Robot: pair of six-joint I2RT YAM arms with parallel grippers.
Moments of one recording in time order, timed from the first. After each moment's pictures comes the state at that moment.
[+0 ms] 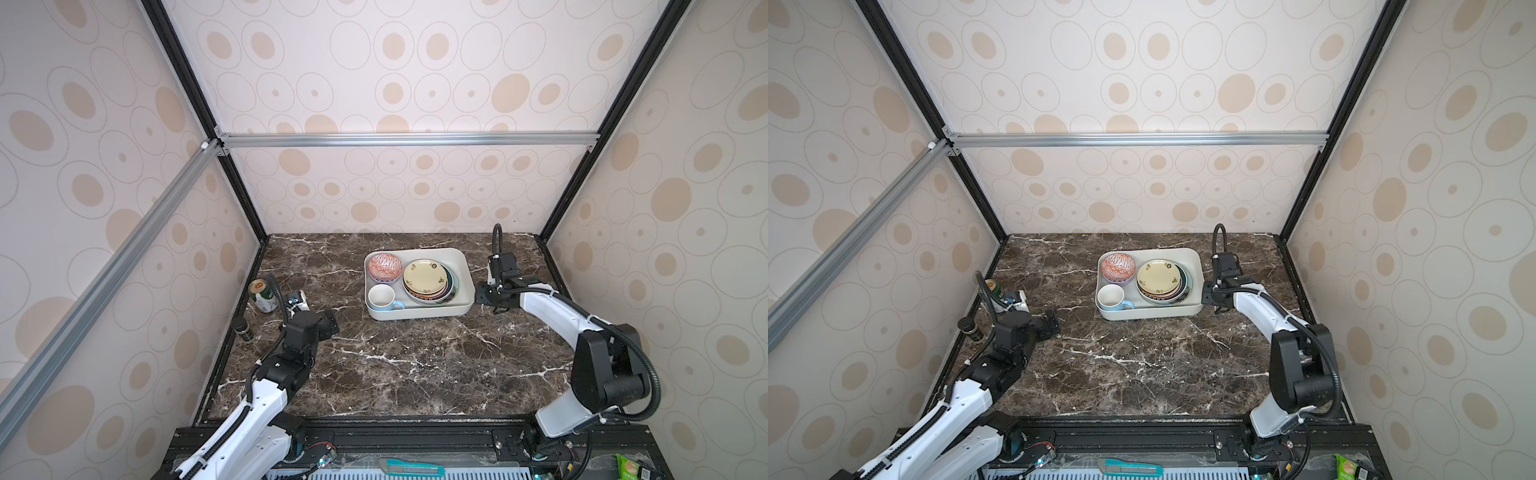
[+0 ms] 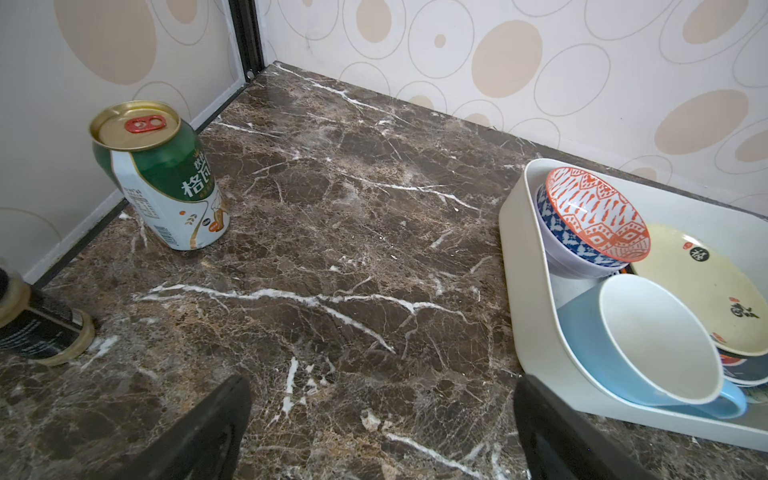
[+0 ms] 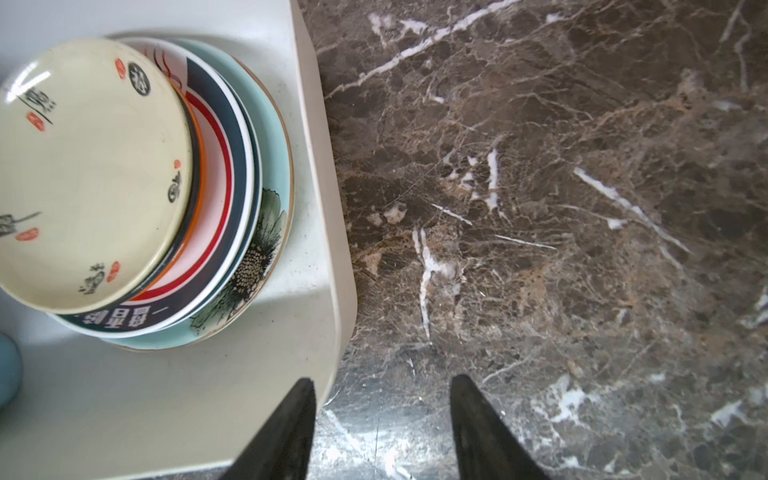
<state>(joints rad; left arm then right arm) -0.34 0.83 0.47 -0.15 -0.42 -0.43 0.20 1.63 1.14 -0.55 0.07 0.34</state>
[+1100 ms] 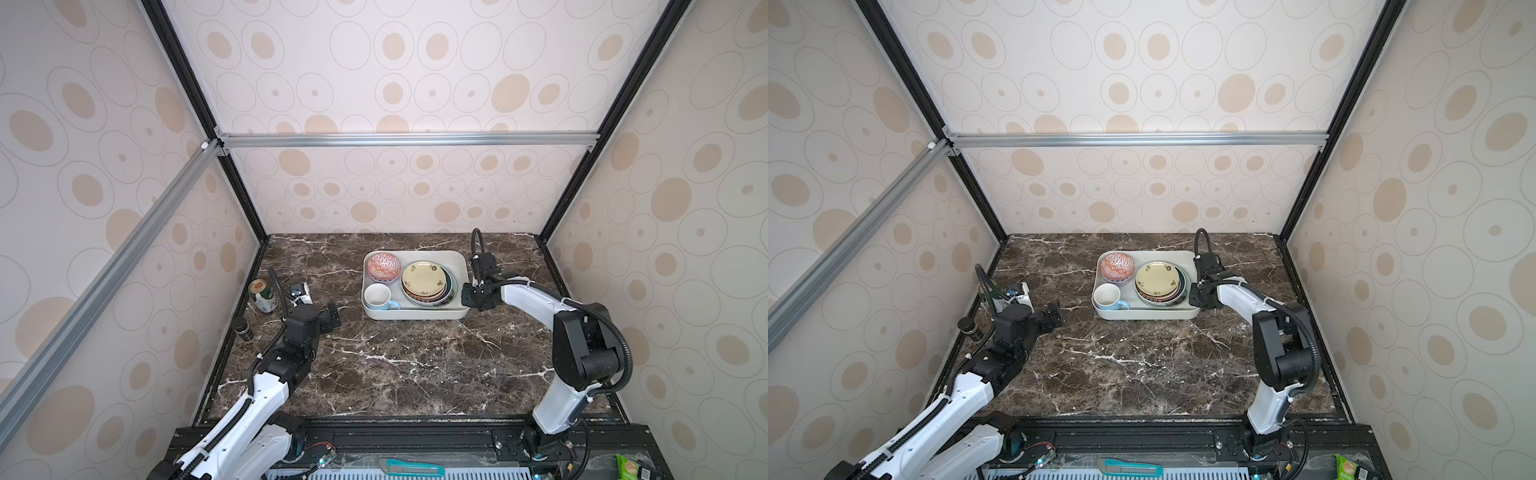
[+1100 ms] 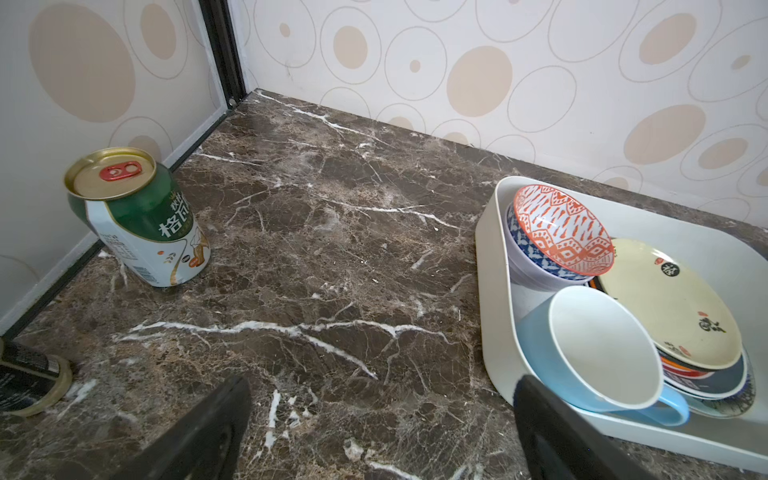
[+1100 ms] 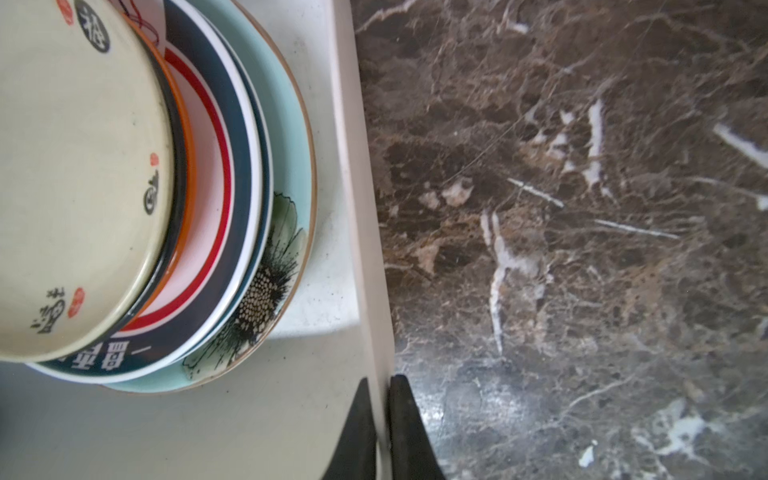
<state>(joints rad) -0.34 0.86 0.51 -0.12 -0.39 -0.39 0.30 1.75 1.20 -0.59 0.06 0.44</state>
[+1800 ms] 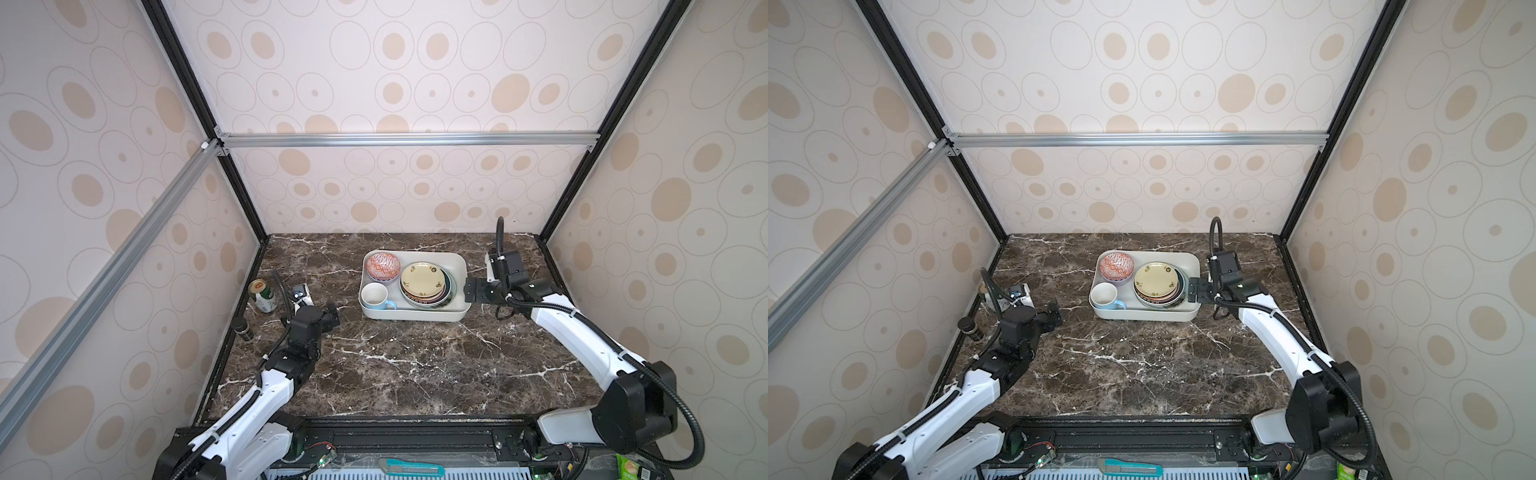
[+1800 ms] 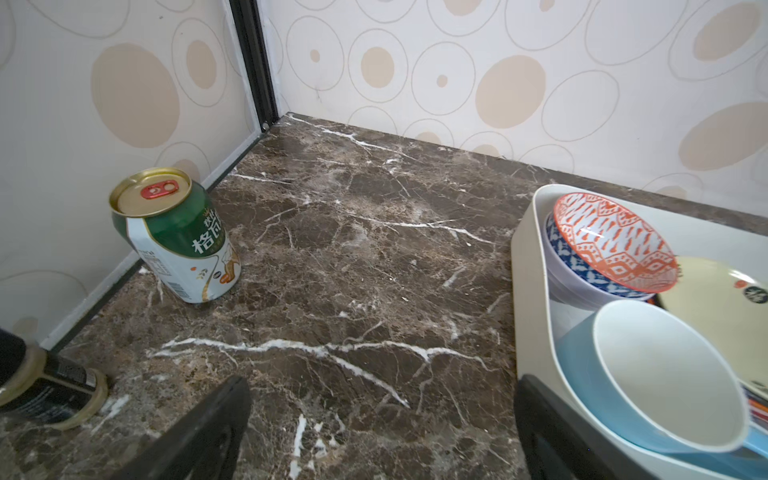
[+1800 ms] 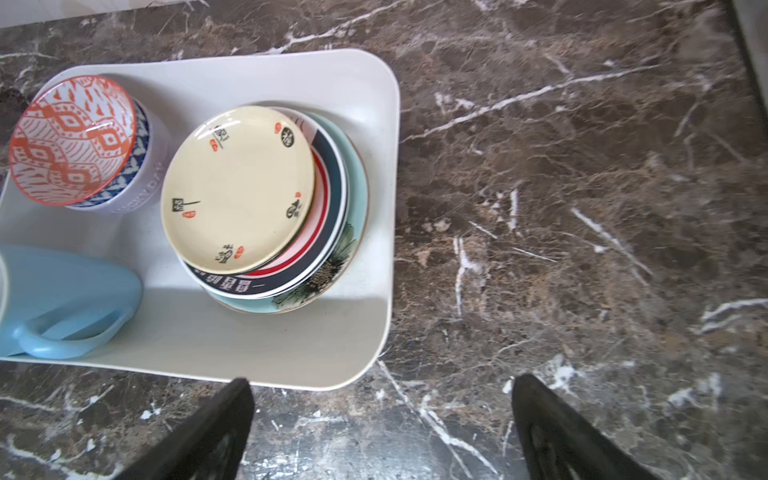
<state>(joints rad) -0.34 0.97 0.44 0.10 -0.51 -0.30 0.28 1.35 1.09 -0.60 0.11 0.30</state>
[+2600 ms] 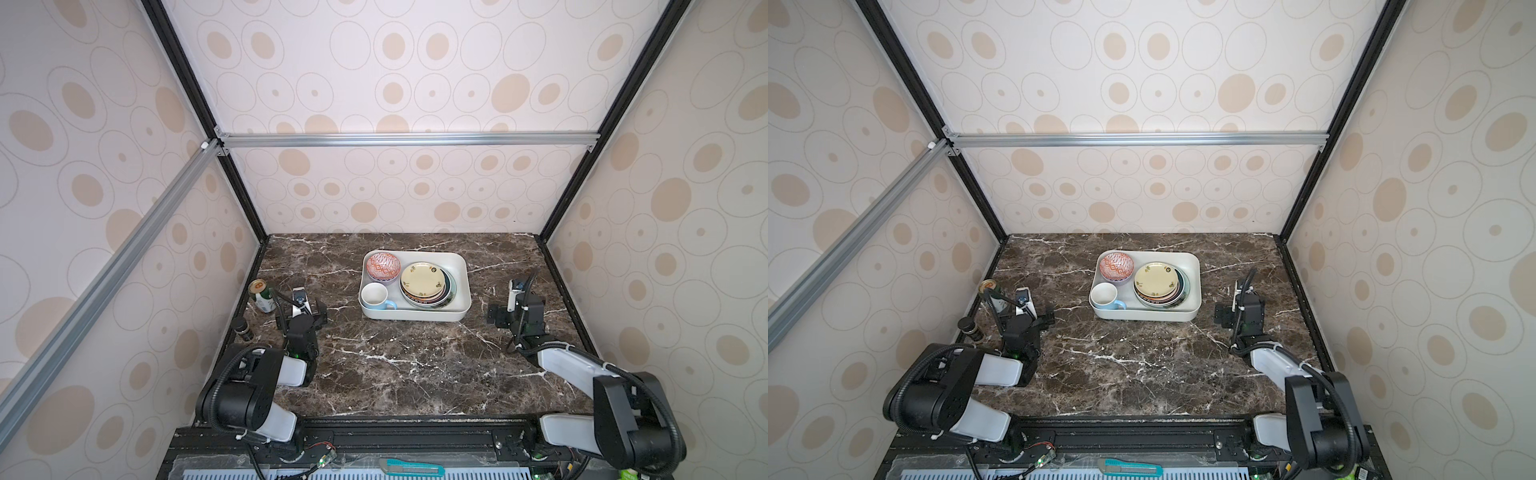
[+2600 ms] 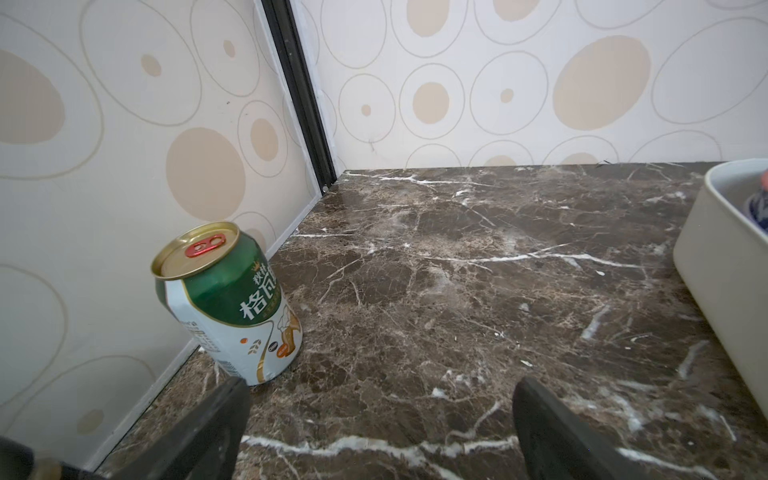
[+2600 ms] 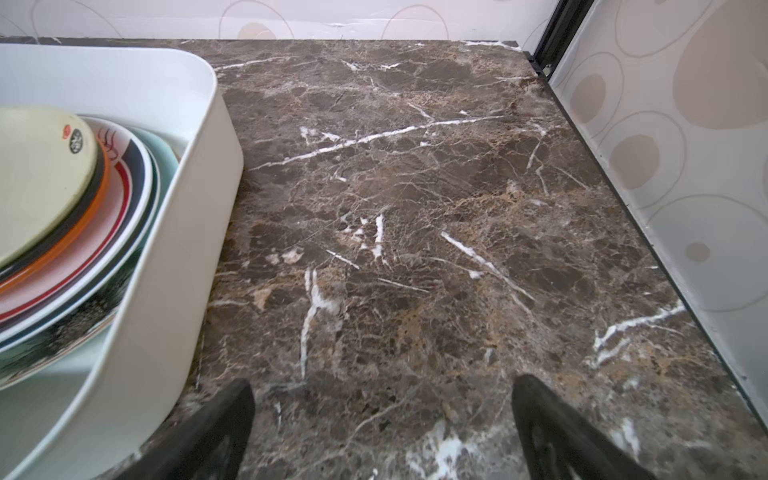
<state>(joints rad) -0.12 1.52 0.23 1.10 -0.45 0.05 0.09 1.34 0.46 0.33 0.18 0.04</state>
